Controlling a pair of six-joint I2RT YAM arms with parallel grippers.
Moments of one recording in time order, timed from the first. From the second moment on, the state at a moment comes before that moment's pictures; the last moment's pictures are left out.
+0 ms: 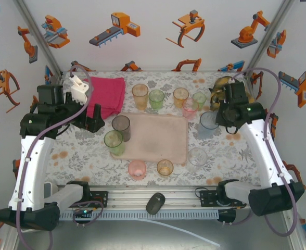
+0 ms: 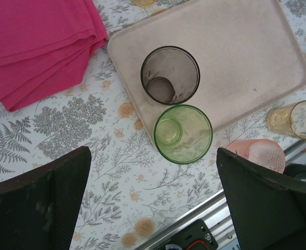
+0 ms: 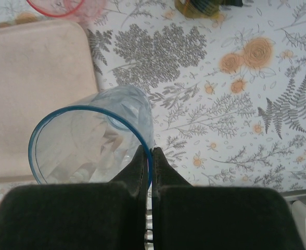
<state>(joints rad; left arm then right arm) -0.14 1.06 1.38 -1.05 0.38 0.25 0.19 1.22 1.34 -1.08 0.13 0.35</state>
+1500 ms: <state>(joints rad) -0.06 1.02 1.36 -1.00 0.53 0.17 0.77 2.28 2.42 -1.06 0.09 0.30</state>
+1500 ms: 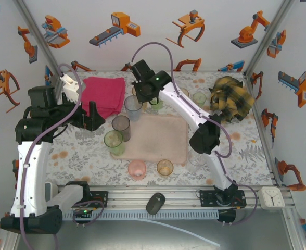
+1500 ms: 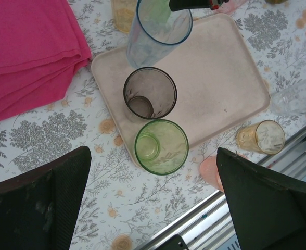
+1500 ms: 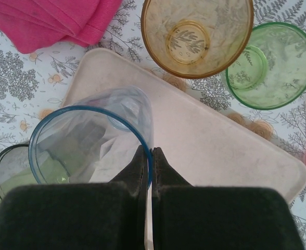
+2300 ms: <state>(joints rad) -0.06 1.00 1.34 -1.00 0.54 0.17 0.78 2.38 2.46 -1.01 0.05 0.31</state>
